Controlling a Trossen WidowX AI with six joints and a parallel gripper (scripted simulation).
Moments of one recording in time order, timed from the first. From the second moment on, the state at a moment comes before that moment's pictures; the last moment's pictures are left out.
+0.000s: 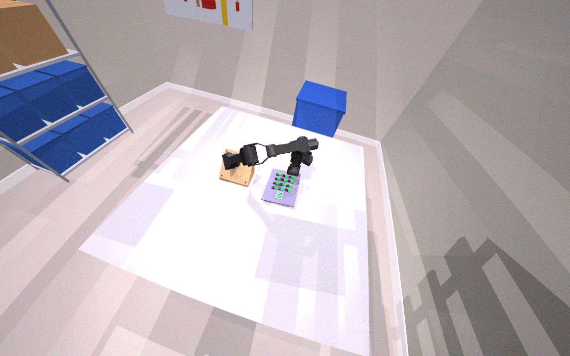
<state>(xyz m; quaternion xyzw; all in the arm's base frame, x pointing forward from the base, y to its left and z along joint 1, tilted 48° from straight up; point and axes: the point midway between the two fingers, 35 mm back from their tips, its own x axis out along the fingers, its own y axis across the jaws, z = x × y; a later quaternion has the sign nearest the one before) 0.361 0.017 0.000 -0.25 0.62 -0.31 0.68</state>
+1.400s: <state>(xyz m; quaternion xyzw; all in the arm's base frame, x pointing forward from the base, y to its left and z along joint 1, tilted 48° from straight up) 0.358 -0.019 -0.031 -0.26 0.63 -0.31 0.66</state>
